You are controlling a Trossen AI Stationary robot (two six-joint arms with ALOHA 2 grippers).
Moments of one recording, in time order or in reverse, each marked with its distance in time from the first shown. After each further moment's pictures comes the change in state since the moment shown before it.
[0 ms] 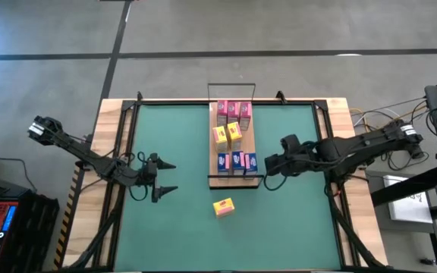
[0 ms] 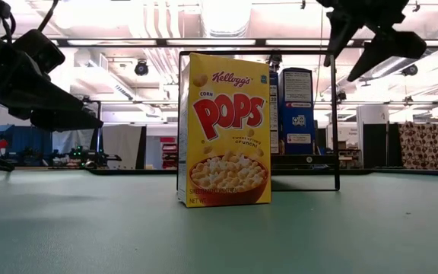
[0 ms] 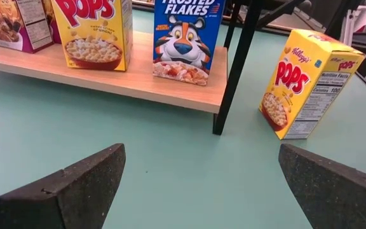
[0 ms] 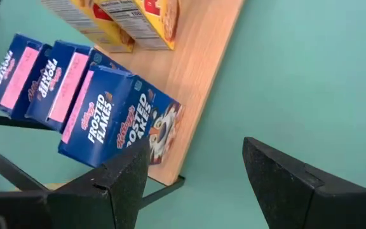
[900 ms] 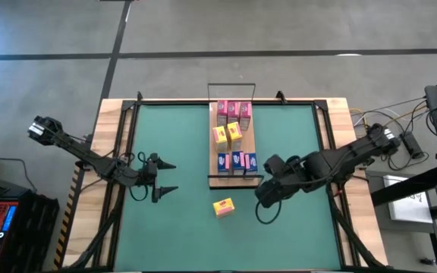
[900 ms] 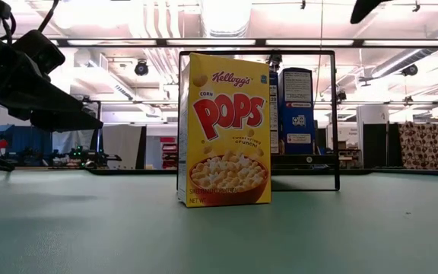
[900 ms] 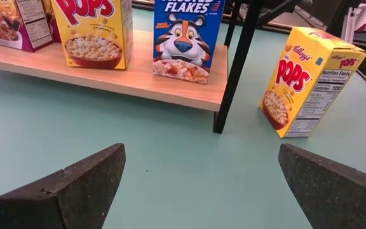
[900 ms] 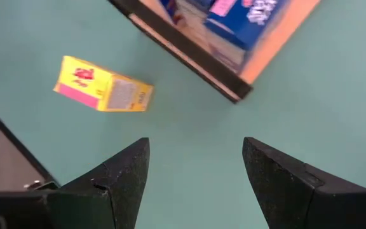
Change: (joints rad) left arm 0.000 0.005 0.000 0.000 0.000 0.000; right arm 0.174 0.317 0.485 -0.257 -0.205 -0.101
